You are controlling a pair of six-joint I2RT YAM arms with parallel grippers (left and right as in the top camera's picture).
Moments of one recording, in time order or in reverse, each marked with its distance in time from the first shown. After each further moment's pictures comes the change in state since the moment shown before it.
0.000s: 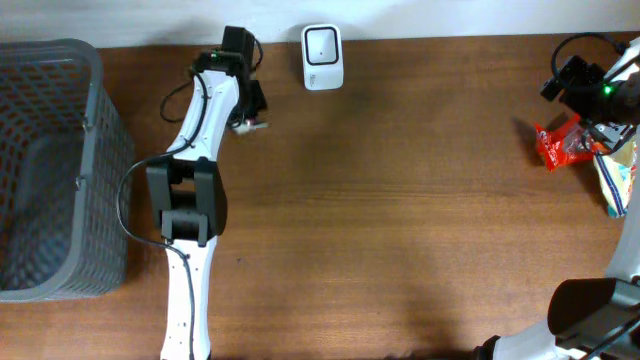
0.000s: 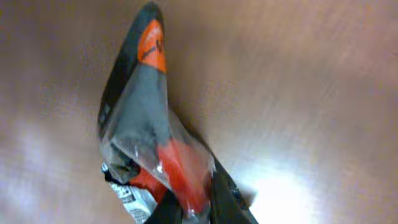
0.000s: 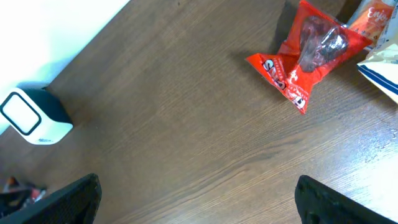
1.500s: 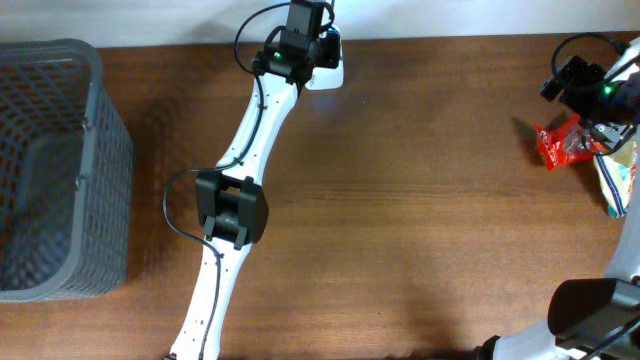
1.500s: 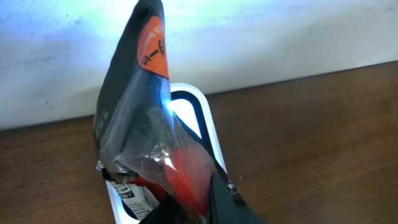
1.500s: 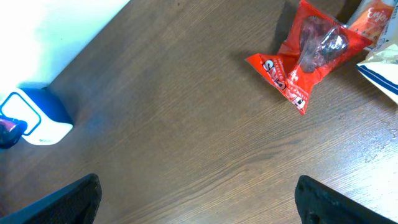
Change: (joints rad) left arm -0.213 0.130 0.372 0.436 0.104 0.278; right arm 0.000 0.000 0.000 0.000 0.000 0.000
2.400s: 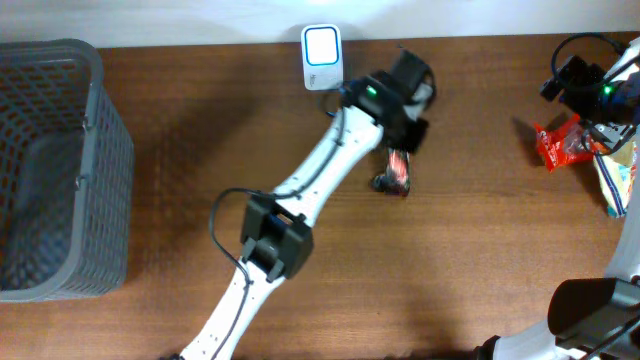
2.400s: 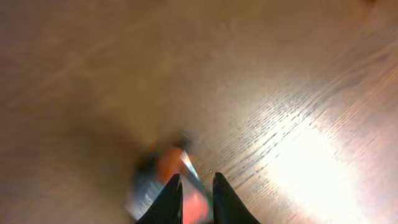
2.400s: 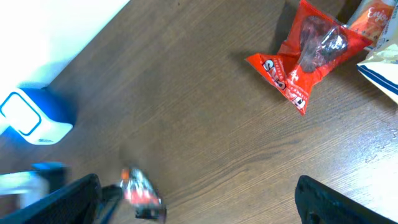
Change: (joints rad) left arm -0.343 -0.117 -0.119 -0.480 0.182 0.000; right arm 0.000 0.000 0.000 0.000 0.000 0.000
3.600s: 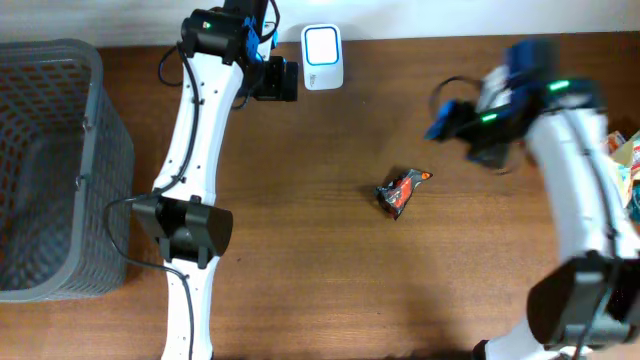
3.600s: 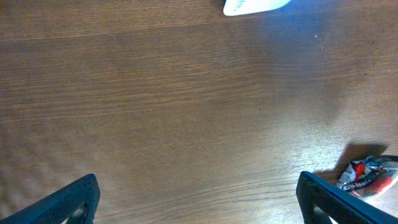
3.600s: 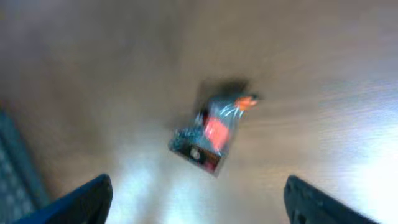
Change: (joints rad) left arm 0.452 -0.245 0.006 -0.340 -0.155 0.003; right arm 0.365 0.018 -0.337 0.093 -0.130 0.039
